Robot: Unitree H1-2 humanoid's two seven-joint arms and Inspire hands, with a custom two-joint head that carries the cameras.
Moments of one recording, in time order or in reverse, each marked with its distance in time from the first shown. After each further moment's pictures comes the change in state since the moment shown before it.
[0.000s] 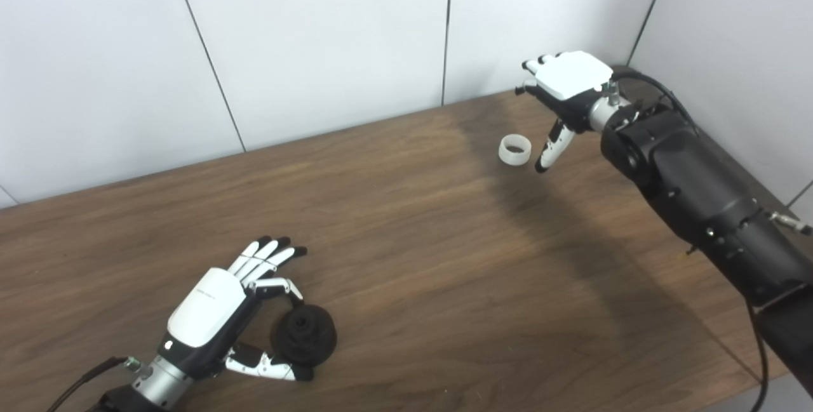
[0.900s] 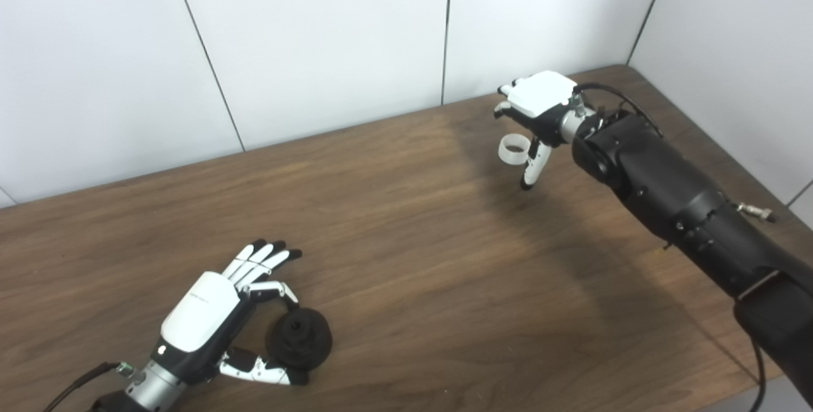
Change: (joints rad) left arm 0.014 0.020 0.000 -0.017 -0.014 0.000 0.000; right arm -0.046 0.029 0.106 0.088 -0.012 -0.029 0.019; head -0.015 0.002
